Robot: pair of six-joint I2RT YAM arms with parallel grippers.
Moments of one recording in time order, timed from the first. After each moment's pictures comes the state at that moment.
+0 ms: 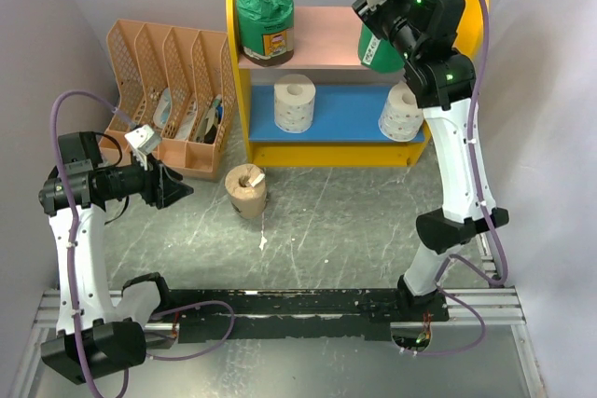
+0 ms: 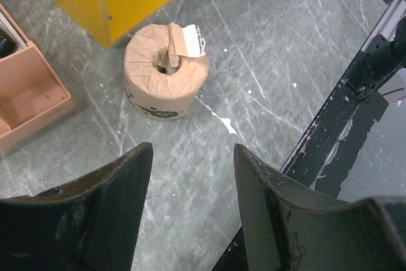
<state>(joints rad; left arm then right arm) 0.29 0.96 1.12 -1.11 1.08 0.61 0.36 1.76 2.44 -0.68 0.06 -0.71</state>
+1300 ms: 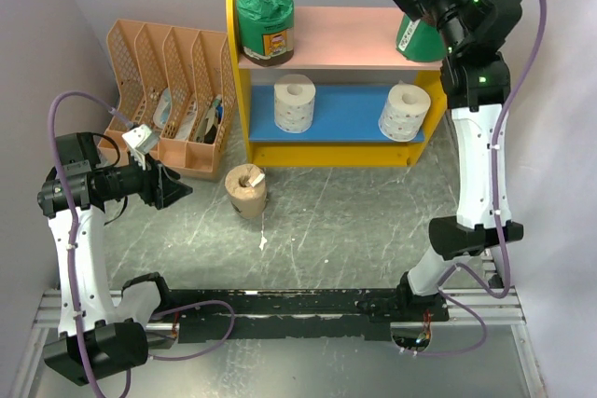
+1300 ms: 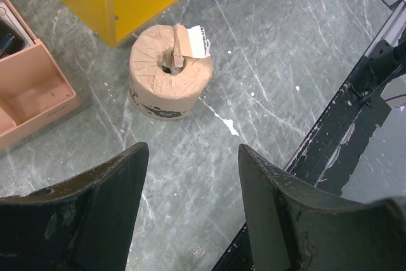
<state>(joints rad) 0.31 0.95 1.12 -1.11 1.08 0.60 0.15 1.68 2.32 -0.40 -0.04 -0.75</state>
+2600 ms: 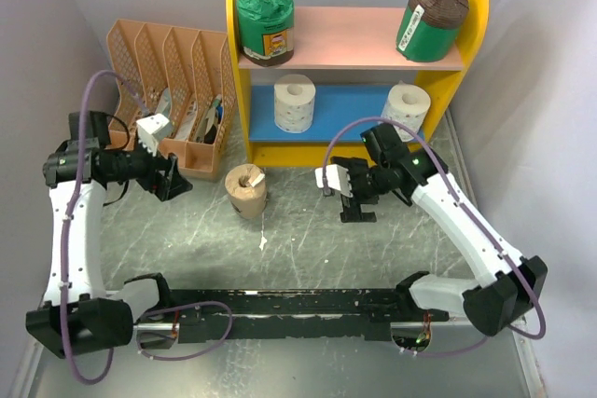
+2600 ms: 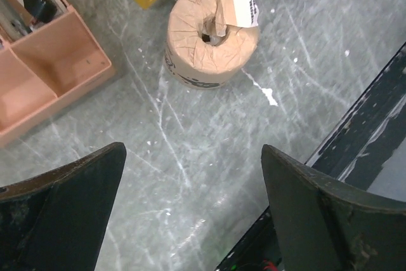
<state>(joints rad) 0.23 1.09 1.22 -1.14 0.88 0.64 0.52 1.24 1.27 -1.15 -0.49 -1.21</state>
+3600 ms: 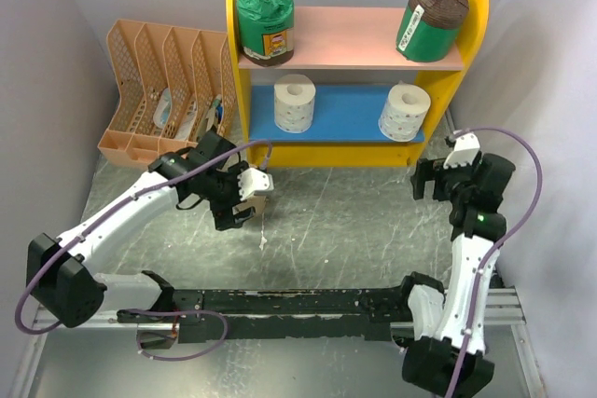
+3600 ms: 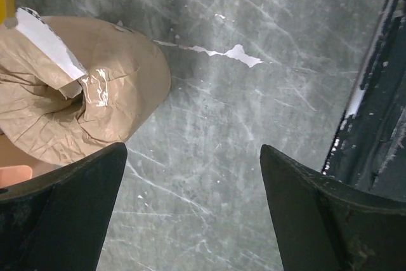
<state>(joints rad) -0.60 1.27 1.11 -0.94 0.36 0.70 -0.36 0.81 0.86 -0.60 -0.44 -0.33</state>
